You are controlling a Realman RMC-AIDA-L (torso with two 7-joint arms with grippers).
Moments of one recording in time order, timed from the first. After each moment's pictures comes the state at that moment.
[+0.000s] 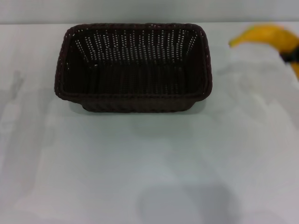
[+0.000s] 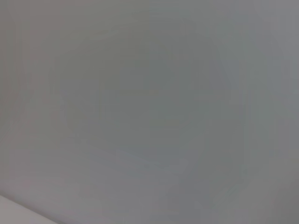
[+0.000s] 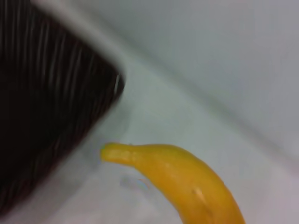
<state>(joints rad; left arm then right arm) -0.41 -2.08 0.48 0.19 -2.17 -1.10 2.26 0.49 2.01 -1.45 -1.81 0.29 1.49 -0.34</state>
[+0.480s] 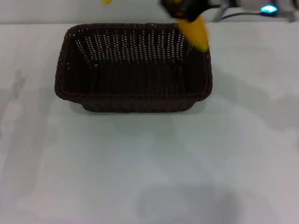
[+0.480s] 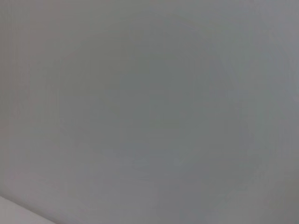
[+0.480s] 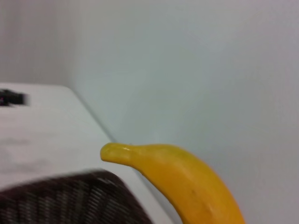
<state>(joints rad) -0.41 -2.08 0.48 0.19 -2.17 -1.10 2.26 0.59 2.02 -1.62 -1.67 0.70 0.96 -0.69</state>
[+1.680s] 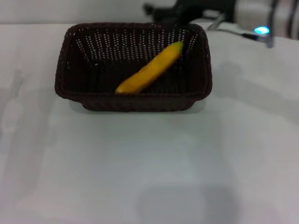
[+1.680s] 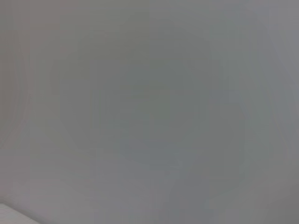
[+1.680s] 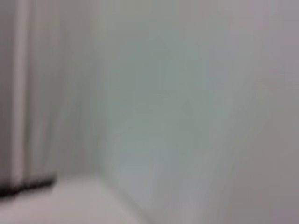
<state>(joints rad) -0.42 -2.08 0.47 0.17 -2.20 -1.13 2.27 0.55 2.02 -1.58 -1.25 1.51 0.70 -1.32</state>
